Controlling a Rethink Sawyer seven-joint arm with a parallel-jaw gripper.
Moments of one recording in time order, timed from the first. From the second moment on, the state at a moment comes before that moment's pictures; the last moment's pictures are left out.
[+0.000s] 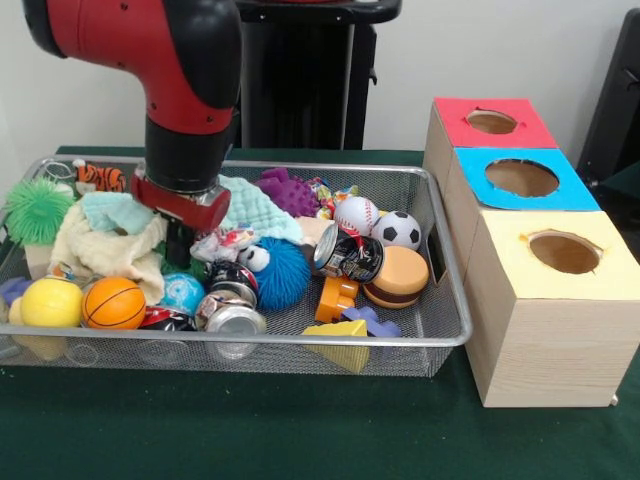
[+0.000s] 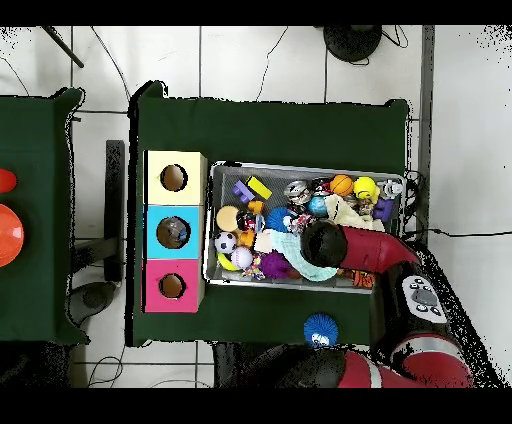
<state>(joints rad) -0.45 -0.42 -0.04 1.57 -0.33 0.35 2.04</state>
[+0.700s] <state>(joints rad) -0.46 -0.45 -0.01 1.59 -0.27 0.39 2.04</state>
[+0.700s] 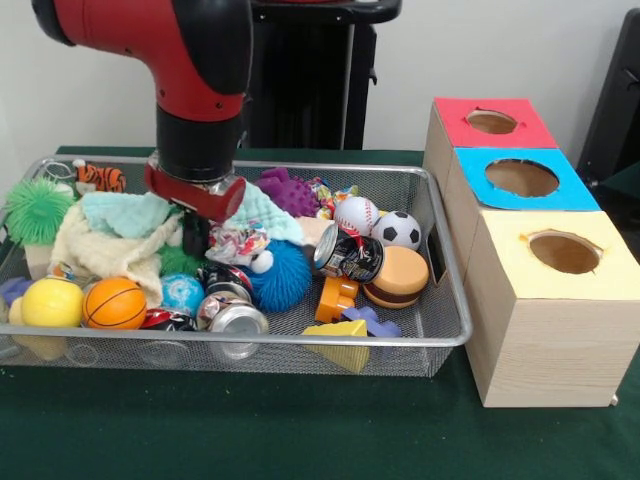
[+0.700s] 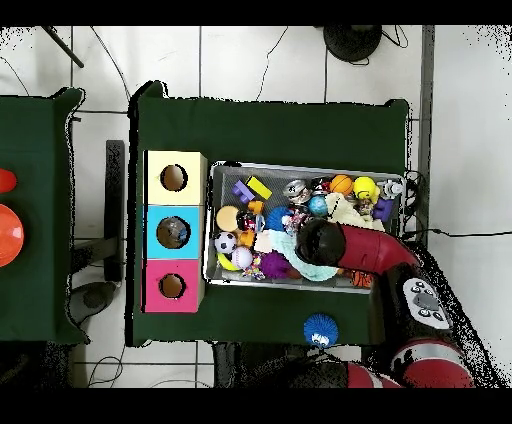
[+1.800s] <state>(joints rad) -0.32 -0.39 -0.05 1.60 -0.21 0.39 2.04</state>
